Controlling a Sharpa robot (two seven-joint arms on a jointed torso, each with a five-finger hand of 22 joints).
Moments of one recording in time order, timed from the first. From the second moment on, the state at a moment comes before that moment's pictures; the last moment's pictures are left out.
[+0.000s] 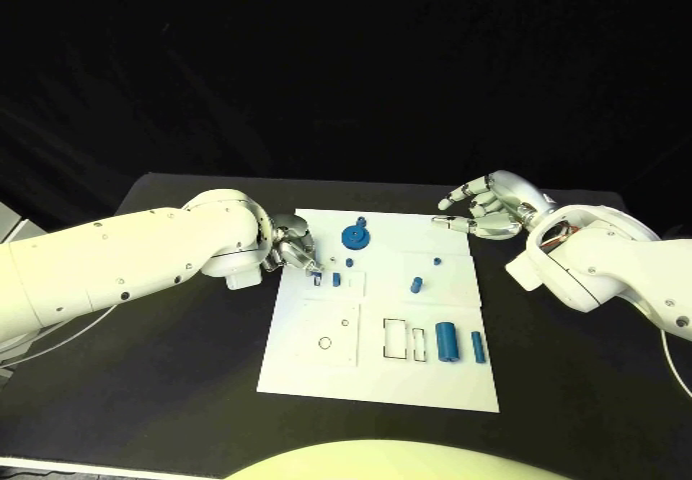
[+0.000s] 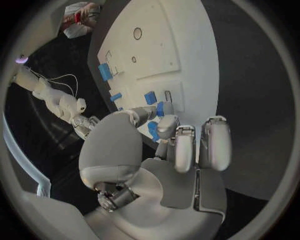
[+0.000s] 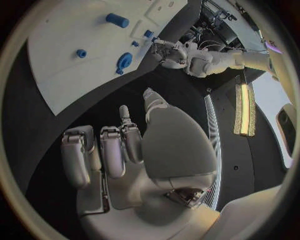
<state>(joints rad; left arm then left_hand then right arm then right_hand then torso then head) 1.27 -0.81 -0.07 1.49 -1.05 0.15 -0.47 1.12 -0.16 0.71 0.15 0.27 0.88 0.06 0.75 0.70 1.32 -0.02 1.23 1.01 1.47 -0.06 1.55 1.31 0.07 1.43 0.04 1.44 1.31 1.31 -0.90 -0.14 1.60 -0.91 -0.45 -0.05 1.34 -0.15 0.09 0.29 0.22 0.90 0.16 0.16 0.44 1.45 0.08 1.42 1.31 1.47 0.01 1.52 1.31 0.01 1.47 0.11 1.57 1.31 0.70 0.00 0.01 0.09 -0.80</state>
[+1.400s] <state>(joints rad) 1.25 -0.80 -0.07 1.50 -1.11 0.18 -0.50 1.10 -0.18 0.74 0.13 0.27 0.88 0.06 0.75 0.70 1.32 -0.02 1.23 1.01 1.46 -0.07 1.55 1.31 0.07 1.43 0.04 1.44 1.31 1.30 -0.90 -0.14 1.60 -0.91 -0.45 -0.06 1.34 -0.15 0.09 0.29 0.22 0.90 0.16 0.16 0.44 1.45 0.08 1.42 1.31 1.47 0.01 1.52 1.31 0.01 1.47 0.11 1.57 1.31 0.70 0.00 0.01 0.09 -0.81</state>
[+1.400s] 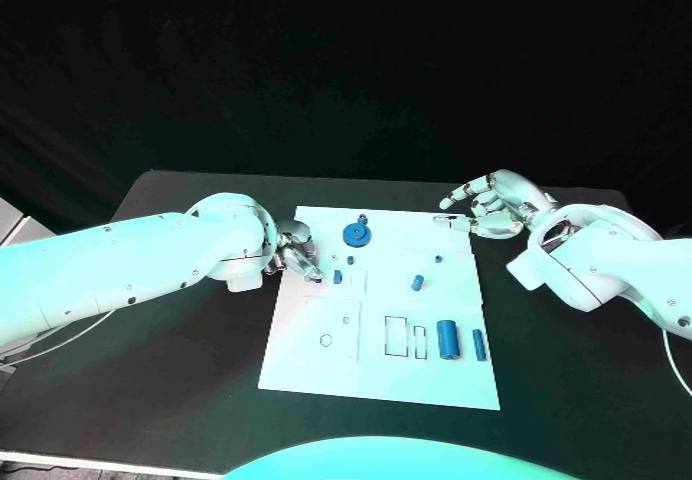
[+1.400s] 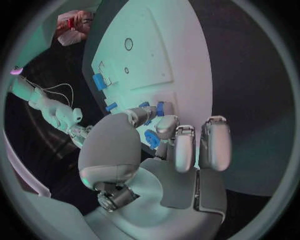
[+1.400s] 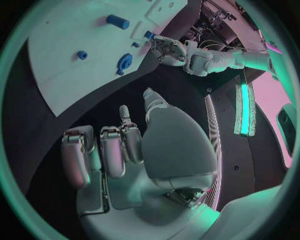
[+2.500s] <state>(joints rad) 1.25 -0.78 -0.07 1.48 -1.12 0.20 -0.51 1.09 -0.17 0.74 0.13 0.27 0.88 0.06 0.76 0.71 1.32 -0.02 1.23 1.01 1.46 -0.07 1.55 1.31 0.07 1.43 0.04 1.44 1.31 1.30 -0.90 -0.14 1.60 -0.91 -0.45 -0.06 1.34 -0.15 0.09 0.29 0.22 0.90 0.16 0.16 0.44 1.45 0.08 1.42 1.31 1.47 0.01 1.52 1.31 0.01 1.47 0.11 1.57 1.31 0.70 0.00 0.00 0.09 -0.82</state>
